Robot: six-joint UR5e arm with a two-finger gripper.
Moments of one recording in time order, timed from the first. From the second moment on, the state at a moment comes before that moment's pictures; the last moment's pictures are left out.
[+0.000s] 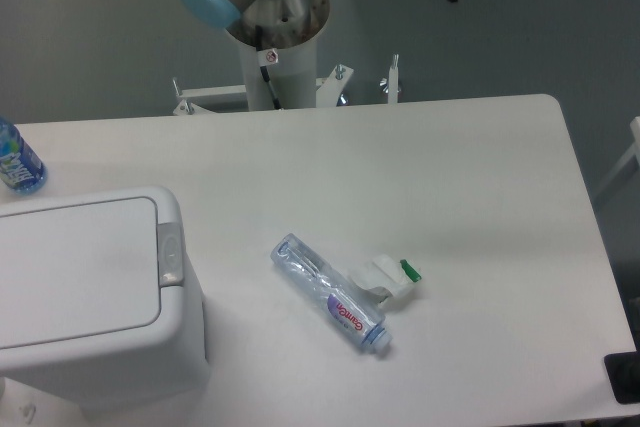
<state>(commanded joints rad) 2.91 -1.38 -1.55 -1.20 1.13 0.78</state>
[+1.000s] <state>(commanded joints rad) 2.52 -1.61 -1.56 -1.04 1.10 0.20</state>
